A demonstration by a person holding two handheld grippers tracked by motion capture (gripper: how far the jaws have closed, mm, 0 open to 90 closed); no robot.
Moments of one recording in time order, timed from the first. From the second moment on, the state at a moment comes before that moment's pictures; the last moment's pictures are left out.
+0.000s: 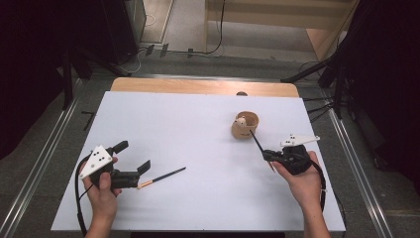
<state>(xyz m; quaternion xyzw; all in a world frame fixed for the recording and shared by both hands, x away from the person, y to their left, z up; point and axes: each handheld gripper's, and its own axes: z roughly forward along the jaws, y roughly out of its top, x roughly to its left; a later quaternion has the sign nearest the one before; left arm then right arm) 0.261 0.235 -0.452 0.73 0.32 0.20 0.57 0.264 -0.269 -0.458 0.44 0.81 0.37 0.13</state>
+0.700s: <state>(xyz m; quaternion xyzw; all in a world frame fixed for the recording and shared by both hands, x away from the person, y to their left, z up) 0.259 0.183 -0.453 0.76 0.23 0.11 0.60 0.250 -0.225 -0.445 0.36 0.84 0.38 0.12</state>
